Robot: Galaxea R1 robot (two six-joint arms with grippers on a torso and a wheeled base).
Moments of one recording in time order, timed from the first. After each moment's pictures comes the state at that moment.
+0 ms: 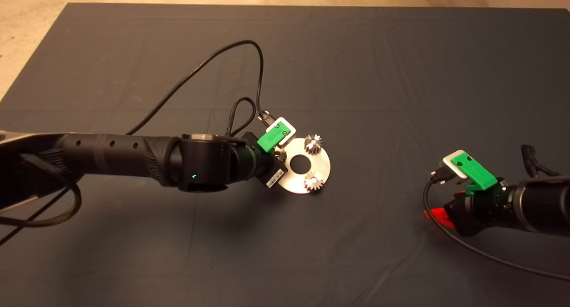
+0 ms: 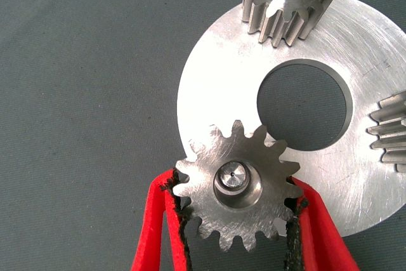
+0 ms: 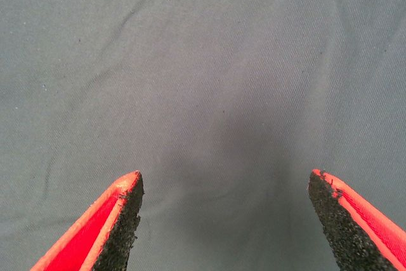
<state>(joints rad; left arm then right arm) -0.16 2.57 -0.87 1.09 1.27 -0.90 0.16 2.02 -0.42 -0.79 -1.53 1.20</state>
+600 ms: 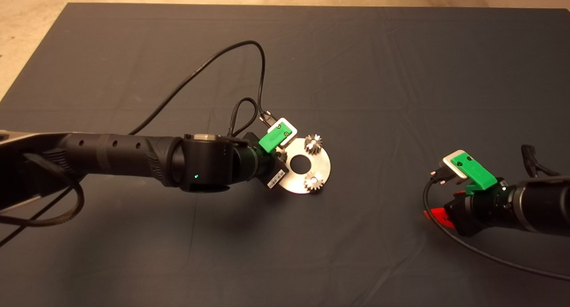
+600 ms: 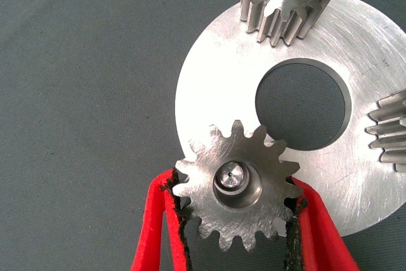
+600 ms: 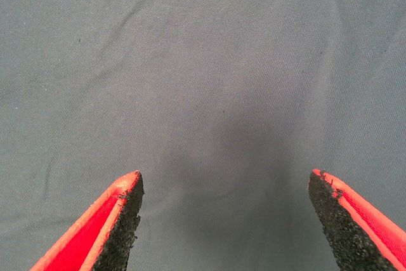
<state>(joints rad) -0.16 2.57 -0.87 1.08 1.27 -0.90 0.16 2.02 -0.42 -0.79 -1.53 1.20</state>
